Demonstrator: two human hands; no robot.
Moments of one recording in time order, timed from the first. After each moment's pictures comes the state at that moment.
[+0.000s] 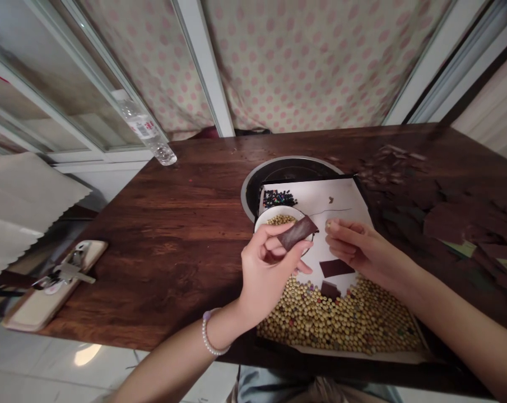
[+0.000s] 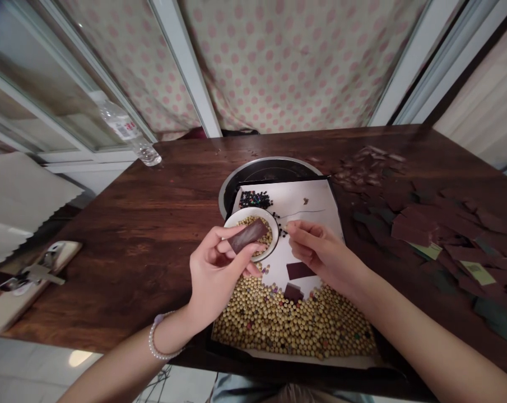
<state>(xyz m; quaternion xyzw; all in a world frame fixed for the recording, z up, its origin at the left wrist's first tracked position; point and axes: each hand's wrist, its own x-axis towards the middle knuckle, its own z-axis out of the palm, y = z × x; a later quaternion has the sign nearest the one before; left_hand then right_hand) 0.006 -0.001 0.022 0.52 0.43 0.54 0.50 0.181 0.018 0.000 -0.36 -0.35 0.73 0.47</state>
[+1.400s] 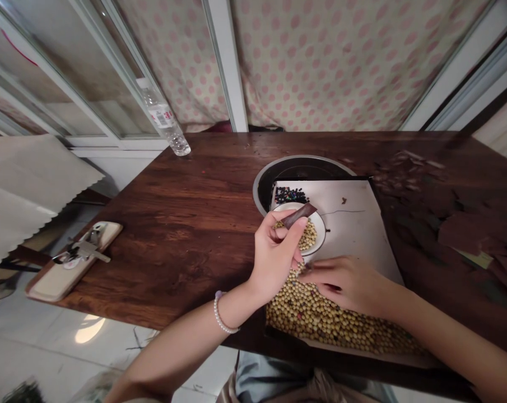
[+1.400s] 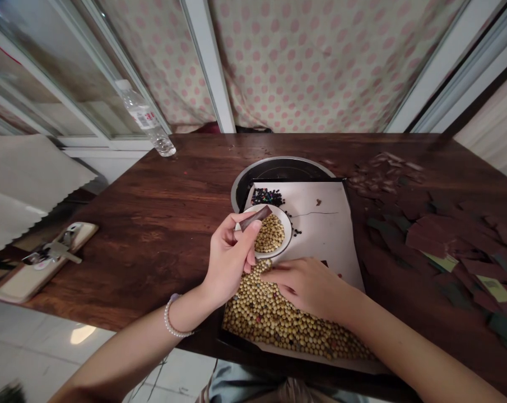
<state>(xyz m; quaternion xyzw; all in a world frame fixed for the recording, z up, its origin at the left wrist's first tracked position) -0.001 0.011 0.015 0.44 0.43 0.54 0.58 0.161 -0.005 -0.014 -0.33 -0.91 0.21 0.14</state>
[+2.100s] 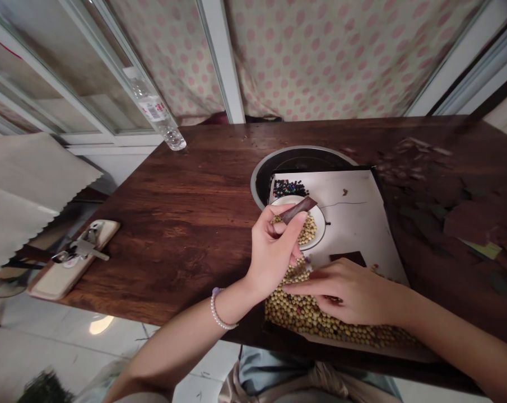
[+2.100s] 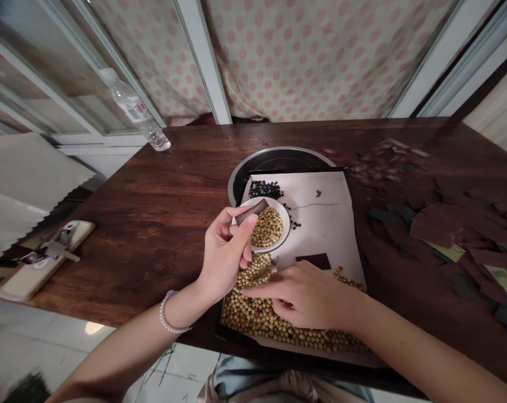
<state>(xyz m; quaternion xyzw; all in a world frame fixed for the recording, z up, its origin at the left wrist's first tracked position) 0.000 0.012 0.017 0.46 0.45 0.52 0.56 0.155 -0.016 -0.006 -0.27 -0.92 0.25 0.10</state>
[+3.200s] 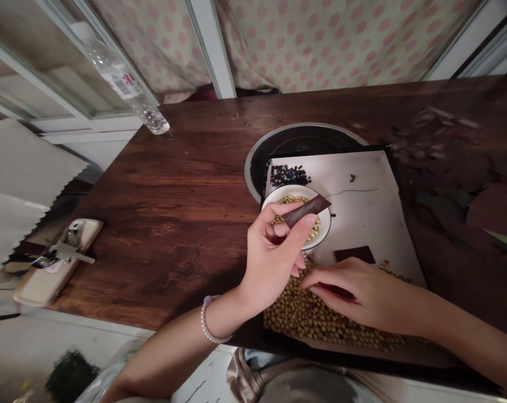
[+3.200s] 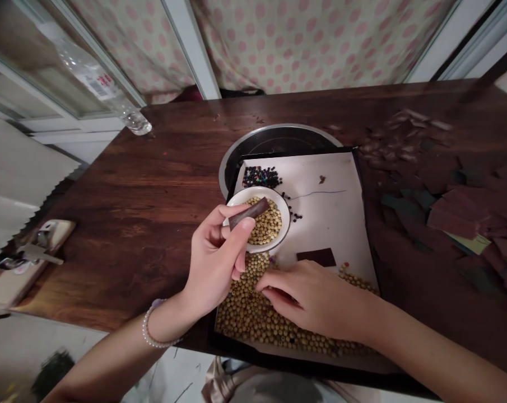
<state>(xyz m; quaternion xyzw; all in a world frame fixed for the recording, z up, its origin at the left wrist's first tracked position) -0.001 0.011 0.020 0.46 0.44 0.50 0.59 0.158 -0.016 0.003 -0.36 -0.84 0.41 0.07</state>
